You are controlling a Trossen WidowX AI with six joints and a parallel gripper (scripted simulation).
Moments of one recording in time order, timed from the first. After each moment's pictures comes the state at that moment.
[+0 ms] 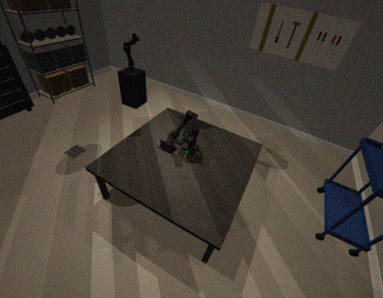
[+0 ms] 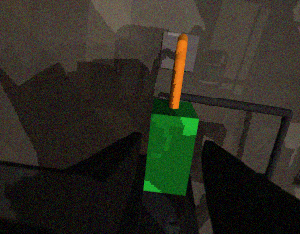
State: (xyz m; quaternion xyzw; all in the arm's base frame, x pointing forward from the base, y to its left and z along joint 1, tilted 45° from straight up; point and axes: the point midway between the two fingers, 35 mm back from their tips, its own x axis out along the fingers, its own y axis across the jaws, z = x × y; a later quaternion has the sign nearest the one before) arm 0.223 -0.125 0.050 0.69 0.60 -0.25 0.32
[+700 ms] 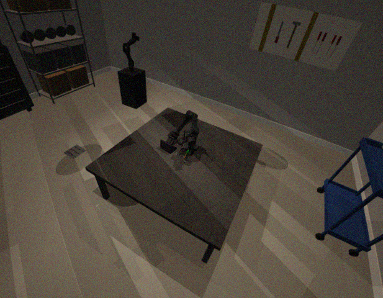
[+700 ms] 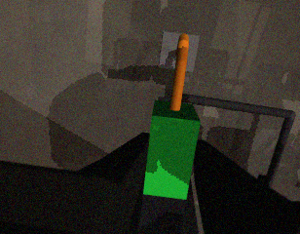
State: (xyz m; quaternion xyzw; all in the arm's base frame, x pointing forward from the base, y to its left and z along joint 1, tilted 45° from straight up) arm 0.224 -0.122 0.048 0.69 0.60 -0.25 0.31
